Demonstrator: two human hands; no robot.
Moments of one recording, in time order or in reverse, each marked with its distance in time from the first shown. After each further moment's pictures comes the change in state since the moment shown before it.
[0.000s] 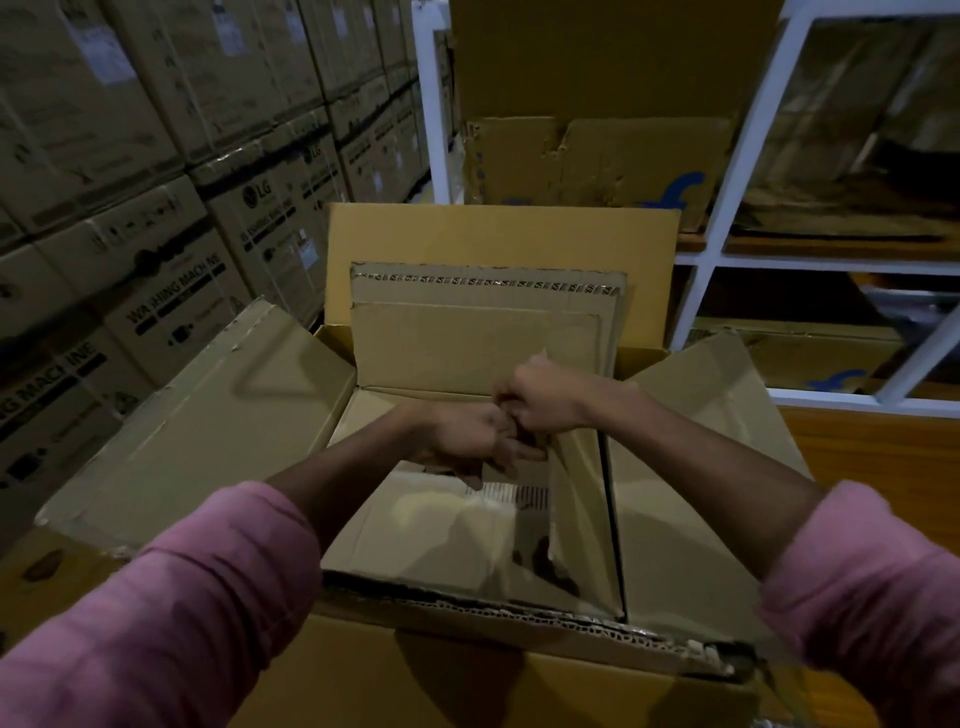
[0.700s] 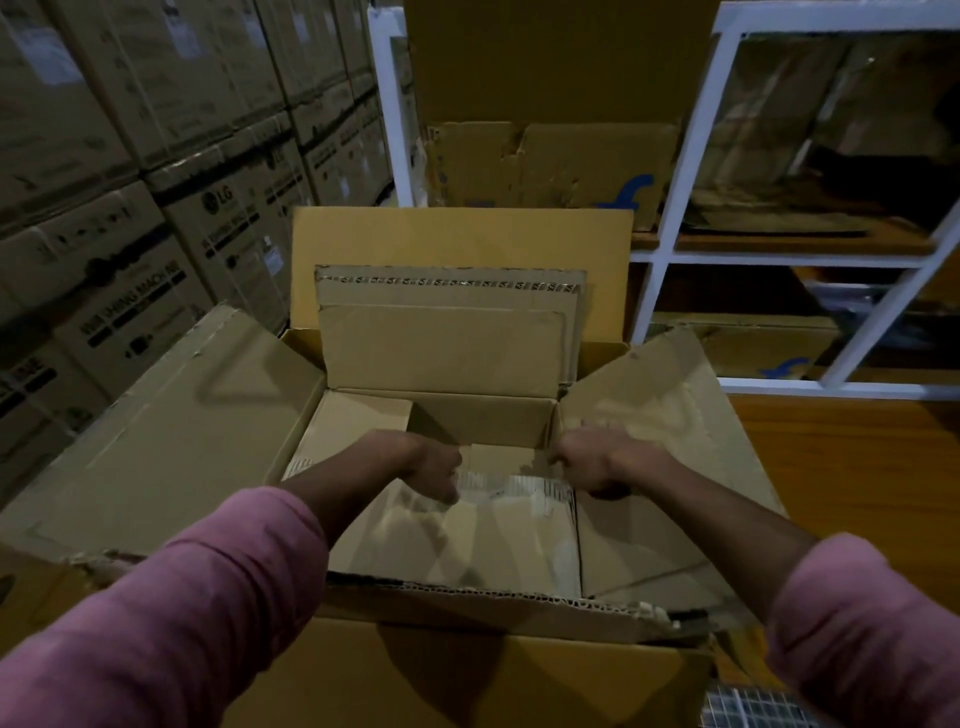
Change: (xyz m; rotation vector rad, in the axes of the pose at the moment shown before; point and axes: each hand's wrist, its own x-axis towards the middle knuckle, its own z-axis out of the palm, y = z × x) left_hand 0.020 -0.021 0.019 0.819 -0.014 -0.224; right_hand -0.073 0.050 0.073 -0.099 -0.297 0.396
